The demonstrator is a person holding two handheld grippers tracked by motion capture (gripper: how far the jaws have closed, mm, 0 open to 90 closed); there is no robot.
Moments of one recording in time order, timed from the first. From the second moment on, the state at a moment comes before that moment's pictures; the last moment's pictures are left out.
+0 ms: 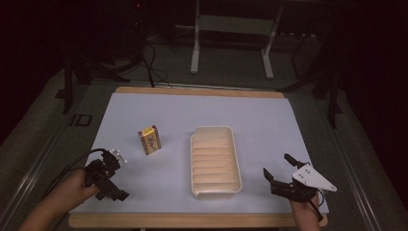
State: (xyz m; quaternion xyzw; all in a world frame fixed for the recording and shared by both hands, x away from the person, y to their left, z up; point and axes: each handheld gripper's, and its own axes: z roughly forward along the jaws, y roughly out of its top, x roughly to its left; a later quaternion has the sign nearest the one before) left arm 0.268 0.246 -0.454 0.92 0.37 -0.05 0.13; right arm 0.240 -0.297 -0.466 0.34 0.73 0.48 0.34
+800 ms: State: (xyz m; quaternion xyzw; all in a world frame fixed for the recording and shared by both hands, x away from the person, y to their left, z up) left arm 0.299 0.246 -0.447 0.92 0.38 -0.08 0.06; right arm 0.240 -0.296 -0.466 0.34 0.74 0.48 0.34
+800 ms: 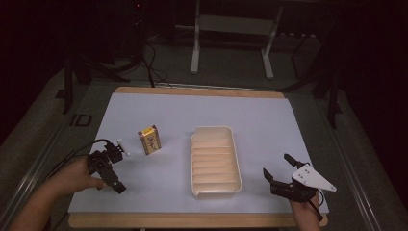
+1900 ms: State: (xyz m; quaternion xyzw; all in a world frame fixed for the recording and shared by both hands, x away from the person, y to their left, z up) left arm 0.357 0.223 -0.408 0.93 0.36 -0.01 0.08; right arm 0.240 -0.297 -0.467 0.34 0.74 0.48 0.33
